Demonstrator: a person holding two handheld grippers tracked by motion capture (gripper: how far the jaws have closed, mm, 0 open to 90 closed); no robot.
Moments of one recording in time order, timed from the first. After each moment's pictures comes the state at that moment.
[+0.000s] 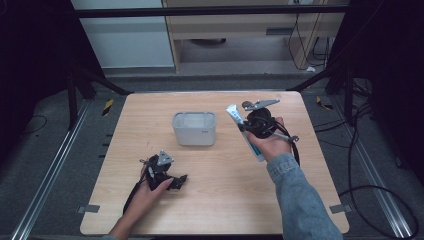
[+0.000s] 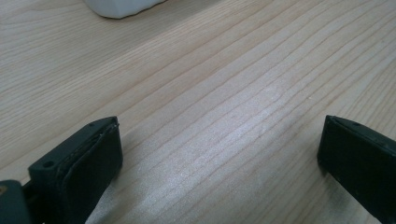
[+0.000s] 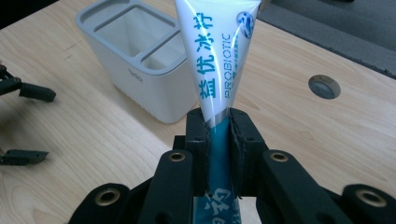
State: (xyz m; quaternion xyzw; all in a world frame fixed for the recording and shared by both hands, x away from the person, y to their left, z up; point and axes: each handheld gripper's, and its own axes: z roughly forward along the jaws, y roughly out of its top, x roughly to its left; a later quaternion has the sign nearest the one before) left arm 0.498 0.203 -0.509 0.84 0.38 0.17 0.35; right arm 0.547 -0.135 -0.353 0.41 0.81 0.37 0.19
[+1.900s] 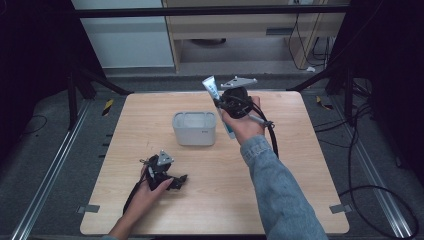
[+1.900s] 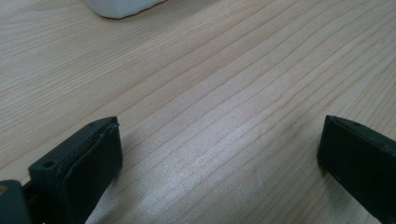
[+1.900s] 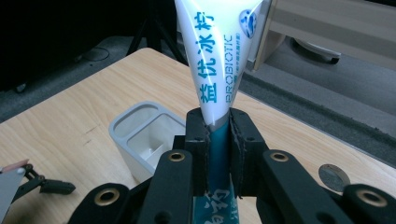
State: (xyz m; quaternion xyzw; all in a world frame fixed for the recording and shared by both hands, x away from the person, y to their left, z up) left arm 0.498 0.203 -0.509 0.84 0.38 0.17 0.35; right arm 0.569 -0.070 -0.303 0.38 0.77 0.45 0.25
